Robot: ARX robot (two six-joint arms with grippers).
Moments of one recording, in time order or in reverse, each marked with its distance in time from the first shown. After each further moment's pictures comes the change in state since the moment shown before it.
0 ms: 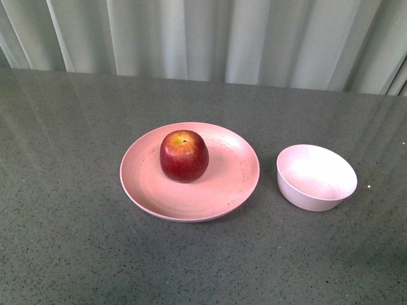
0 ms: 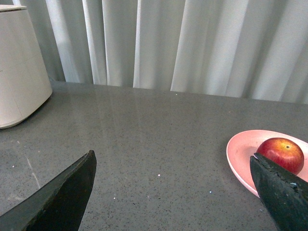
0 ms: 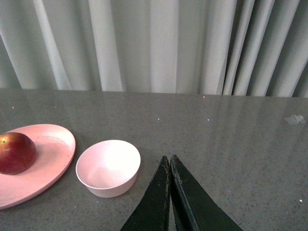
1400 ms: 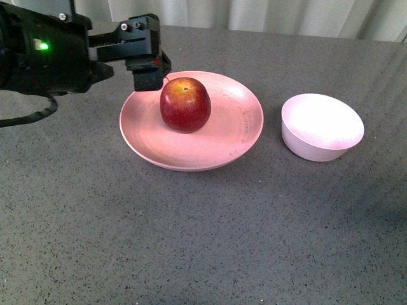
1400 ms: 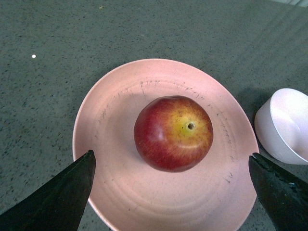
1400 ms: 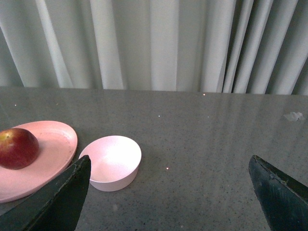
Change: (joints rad) left arm -0.325 1.809 0.812 0.496 0.220 -0.217; right arm 0.002 -0.161 0.000 -0.164 0.000 0.000
